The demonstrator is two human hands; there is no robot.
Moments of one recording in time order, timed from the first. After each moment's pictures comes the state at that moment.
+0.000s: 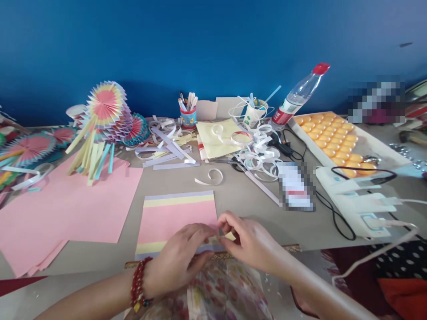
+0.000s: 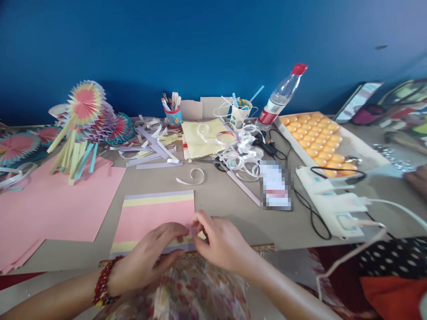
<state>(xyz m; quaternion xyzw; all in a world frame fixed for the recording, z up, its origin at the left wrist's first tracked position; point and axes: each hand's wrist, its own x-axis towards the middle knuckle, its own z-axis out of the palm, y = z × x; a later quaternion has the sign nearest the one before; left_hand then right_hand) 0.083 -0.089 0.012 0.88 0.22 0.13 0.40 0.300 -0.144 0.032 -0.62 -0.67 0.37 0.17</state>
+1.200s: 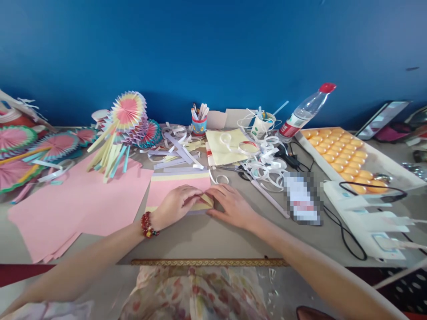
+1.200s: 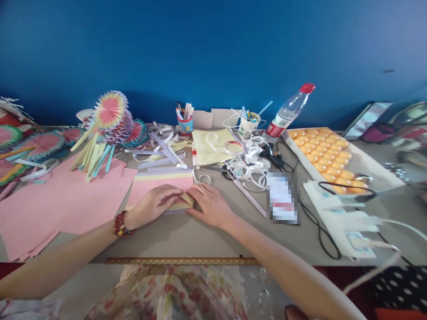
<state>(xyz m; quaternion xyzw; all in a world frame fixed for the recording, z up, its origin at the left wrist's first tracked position) 0.087 0.013 -0.005 0.89 0.27 0.22 0.30 0.311 -0.059 -0.010 -0.51 -0.82 0.15 0.19</state>
